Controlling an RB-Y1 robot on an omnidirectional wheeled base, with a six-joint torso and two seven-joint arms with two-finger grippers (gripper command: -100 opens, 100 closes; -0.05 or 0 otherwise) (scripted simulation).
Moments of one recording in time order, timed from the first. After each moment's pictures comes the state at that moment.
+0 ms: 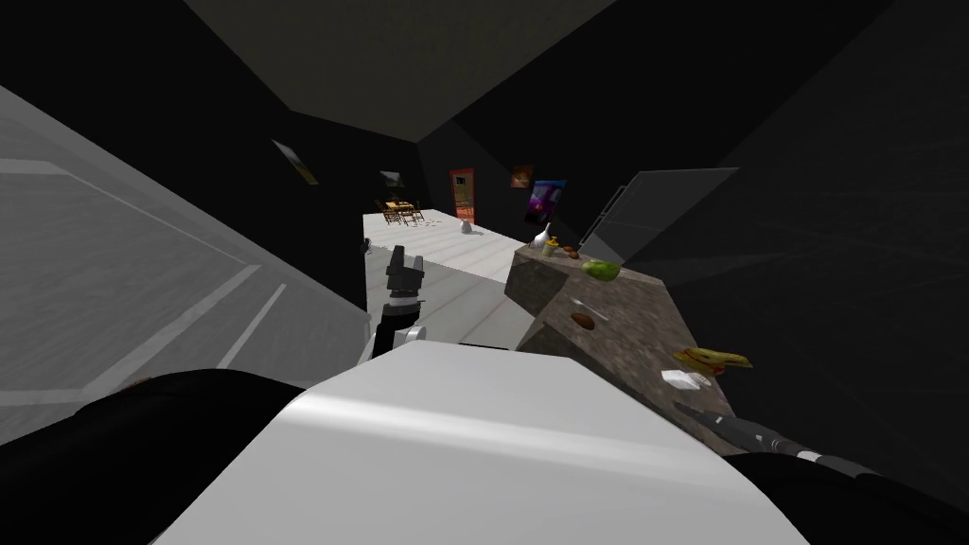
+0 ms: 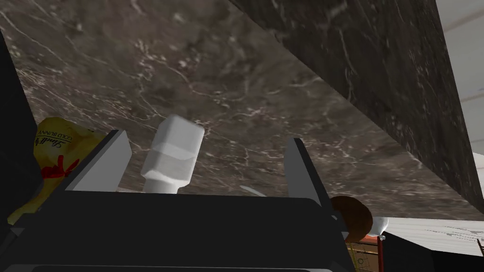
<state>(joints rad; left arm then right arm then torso) 0.54 0.04 -0.01 -2.34 0.00 -0.45 0.04 0.99 -1.47 0.09 -1.12 0.12 -0.49 0.13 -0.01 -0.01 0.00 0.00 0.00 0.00</state>
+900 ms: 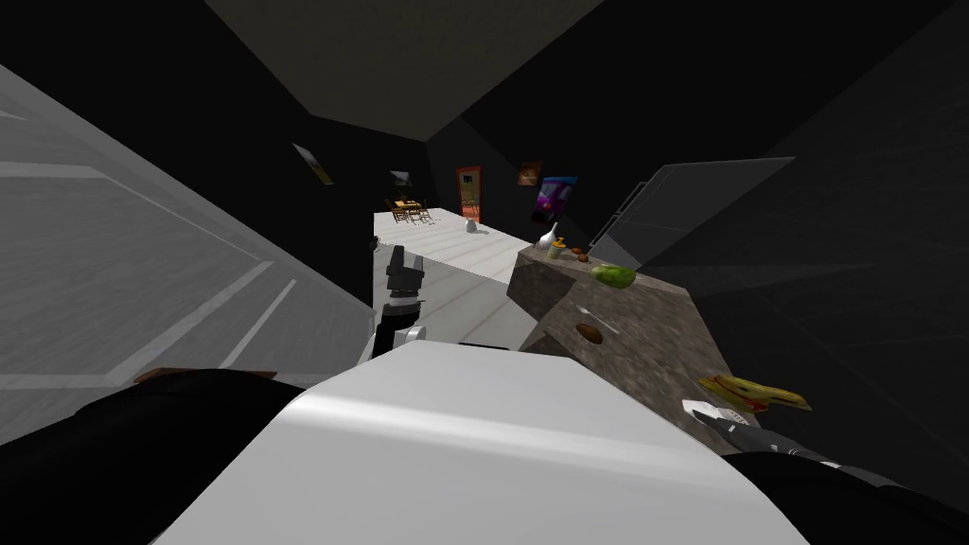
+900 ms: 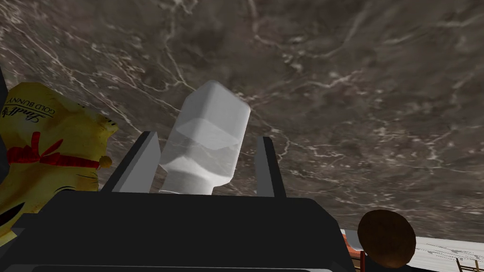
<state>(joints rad) 0.54 0.04 -0.01 -2.34 0.00 -0.45 0.04 0.96 -1.46 0.12 -1.06 0.14 -0.49 0.16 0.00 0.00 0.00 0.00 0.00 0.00</state>
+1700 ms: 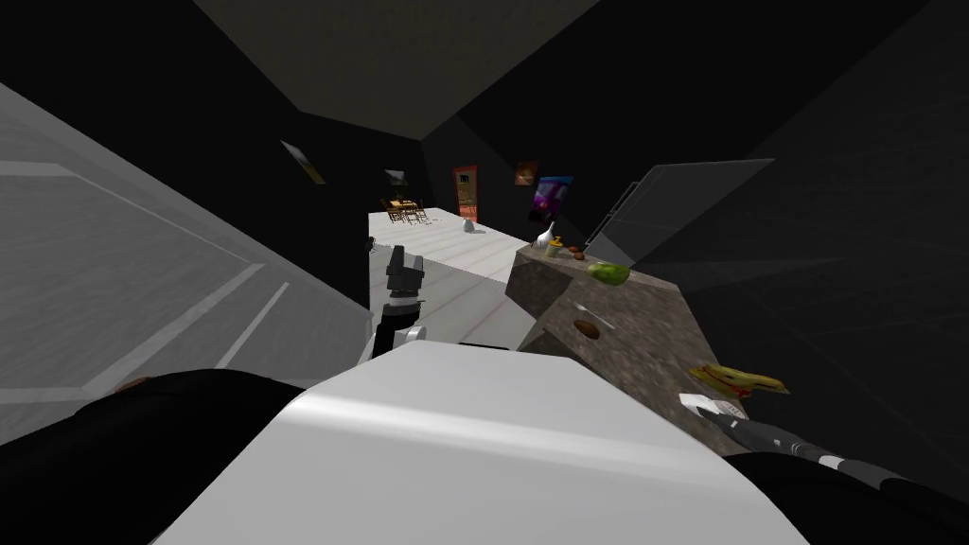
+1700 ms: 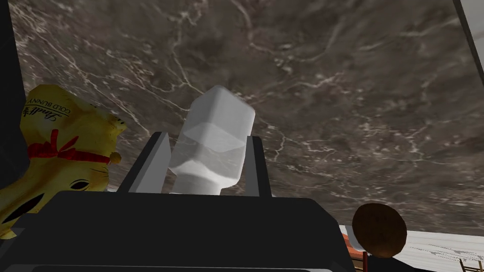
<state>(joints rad) 0.54 0.04 -0.01 -2.34 0.00 -0.45 0.04 0.99 -1.50 0.11 -1.07 0.13 -0.51 0.15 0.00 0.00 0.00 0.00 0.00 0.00</state>
